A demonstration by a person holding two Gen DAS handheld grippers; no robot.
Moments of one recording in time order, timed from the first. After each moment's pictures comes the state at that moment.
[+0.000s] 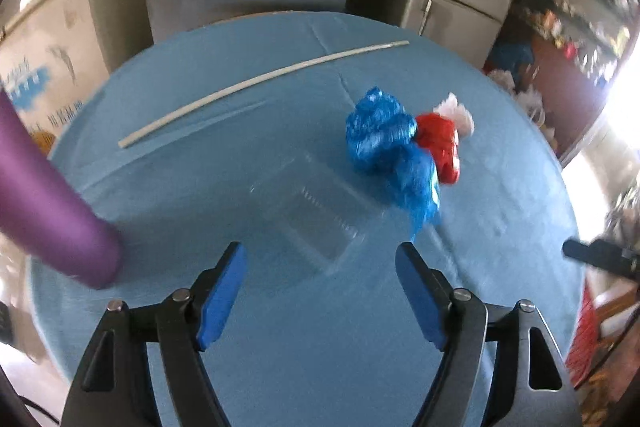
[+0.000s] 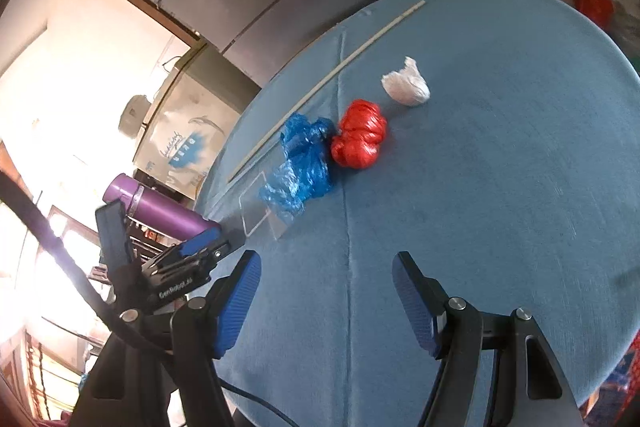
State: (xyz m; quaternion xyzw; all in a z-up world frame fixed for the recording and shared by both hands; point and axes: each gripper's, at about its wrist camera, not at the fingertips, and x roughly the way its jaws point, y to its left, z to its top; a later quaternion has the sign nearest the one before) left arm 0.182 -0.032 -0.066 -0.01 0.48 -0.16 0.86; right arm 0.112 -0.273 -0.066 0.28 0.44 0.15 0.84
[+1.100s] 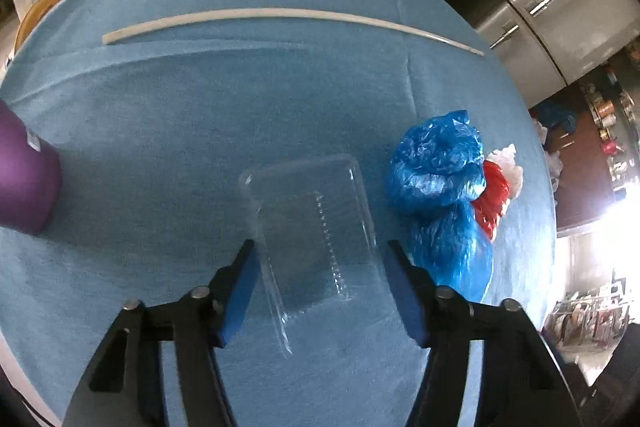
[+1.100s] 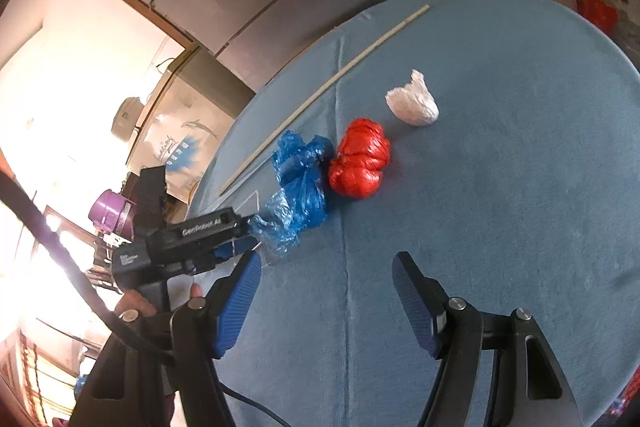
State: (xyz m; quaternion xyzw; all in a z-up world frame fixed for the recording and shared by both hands) left arm 0.236 -0.027 -0.108 -0.17 0.59 -0.08 0.79; right arm 0.148 -0.268 -0.067 0.26 0.44 0.14 0.85
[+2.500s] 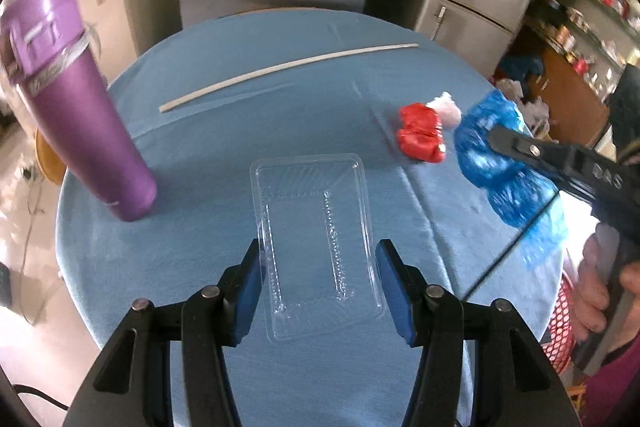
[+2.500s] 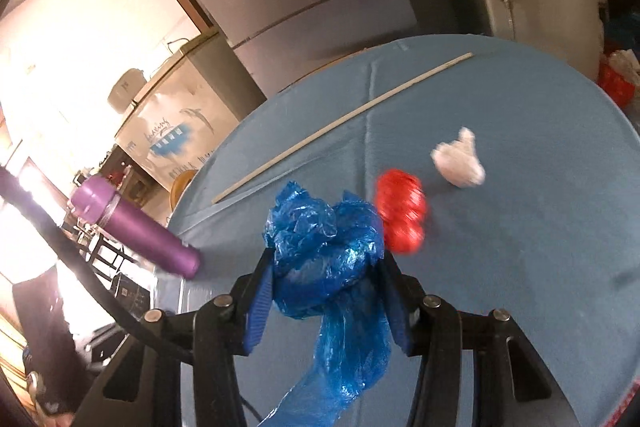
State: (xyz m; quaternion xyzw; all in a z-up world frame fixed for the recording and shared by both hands) left arm 0.117 -0.020 -0.039 -0.02 0.49 -0.12 0.86; right arm 0.154 -0.234 -0.042 0.18 0.42 0.13 0.88
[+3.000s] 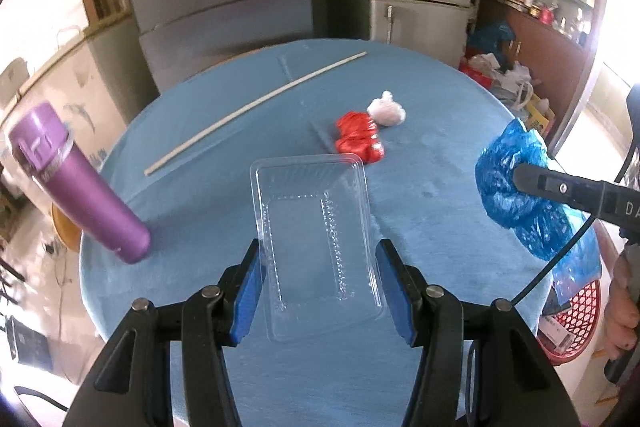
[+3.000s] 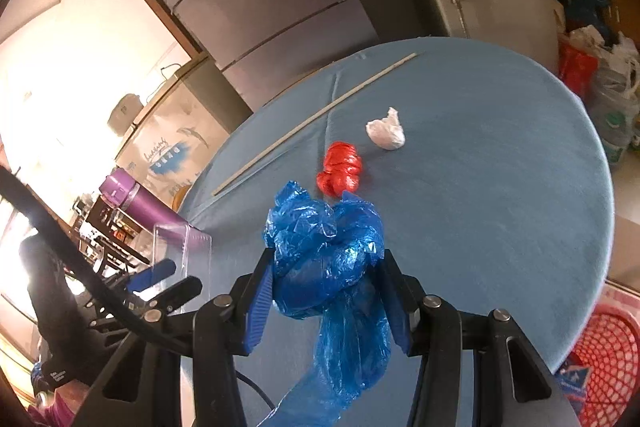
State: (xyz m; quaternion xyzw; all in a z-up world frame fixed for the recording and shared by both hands) left arm 0.070 -0.088 -0.006 0.09 0.43 -0.15 0.89; right arm 0.055 -0.290 -0.028 0.22 0.40 0.11 0.89
